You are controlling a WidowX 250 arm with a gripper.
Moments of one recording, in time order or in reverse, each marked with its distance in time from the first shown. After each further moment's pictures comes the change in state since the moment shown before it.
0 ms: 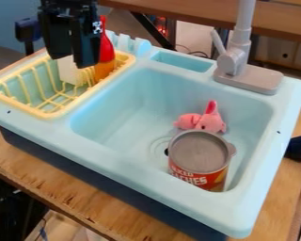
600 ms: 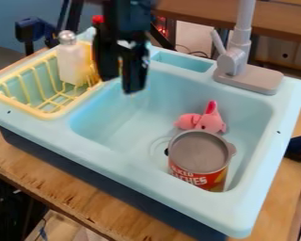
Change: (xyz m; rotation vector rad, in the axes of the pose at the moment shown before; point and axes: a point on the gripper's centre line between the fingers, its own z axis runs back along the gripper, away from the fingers) arm 0.045 -0.029 -0.037 0.022 -0.021 -0.133
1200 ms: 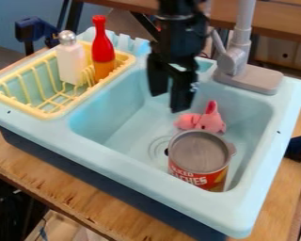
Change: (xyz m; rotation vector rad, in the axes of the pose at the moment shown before) arm 0.057 -0.032 -0.031 0.039 -0.024 -0.176
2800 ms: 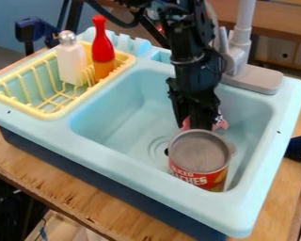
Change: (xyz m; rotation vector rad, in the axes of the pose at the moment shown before) arm 0.019 -0.016 -0.043 -0.083 -0.137 0.054
